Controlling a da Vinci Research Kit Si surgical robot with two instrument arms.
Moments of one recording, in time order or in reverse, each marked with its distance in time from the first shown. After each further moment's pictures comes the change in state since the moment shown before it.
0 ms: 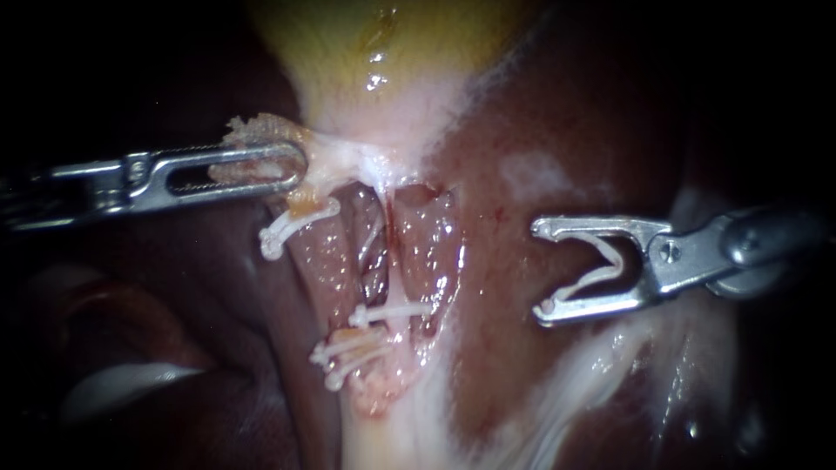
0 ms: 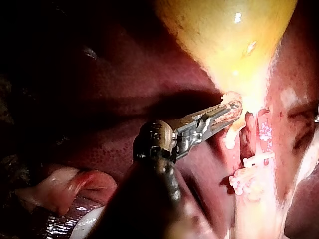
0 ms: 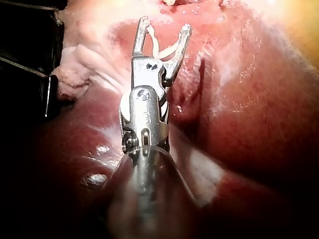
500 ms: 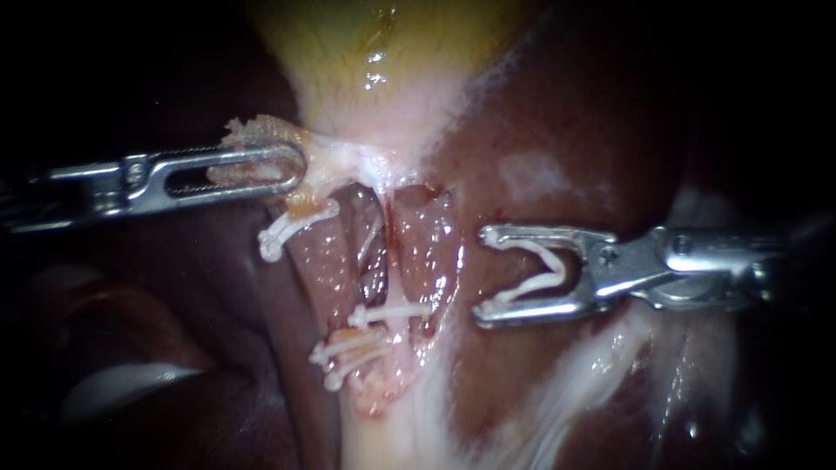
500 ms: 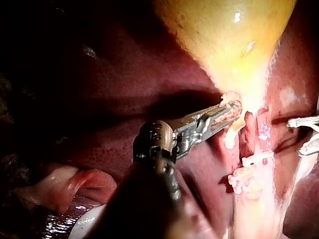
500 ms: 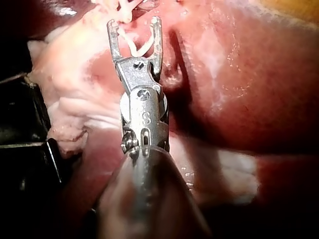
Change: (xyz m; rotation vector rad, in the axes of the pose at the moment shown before) right arm -0.003 0.001 0.008 -0.028 0.005 0.256; left arm 0.000 0.000 0.000 -0.005 -0.002 0.000
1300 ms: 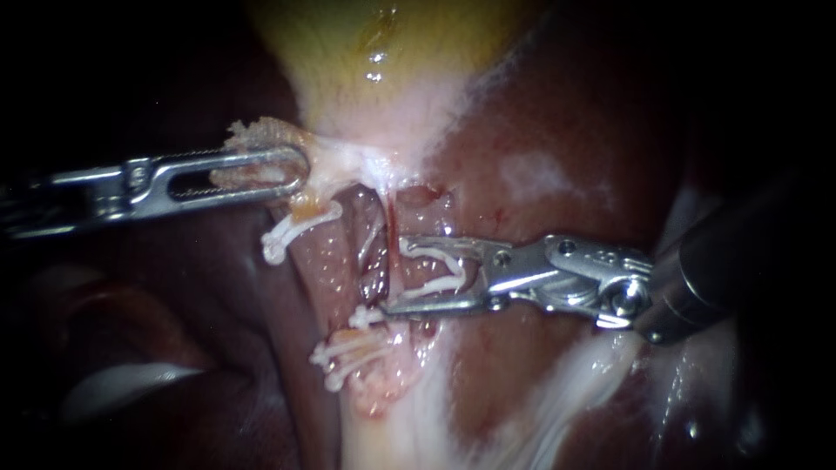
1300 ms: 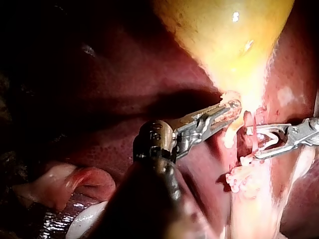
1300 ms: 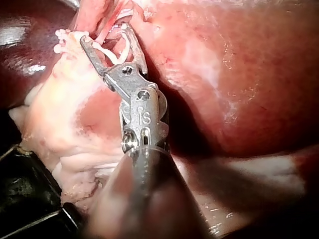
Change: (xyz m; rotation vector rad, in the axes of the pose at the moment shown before) right arm -0.005 0.003 0.008 0.004 0.007 0.180; left arm 0.000 -0.001 0.000 -0.008 -0.005 -0.001
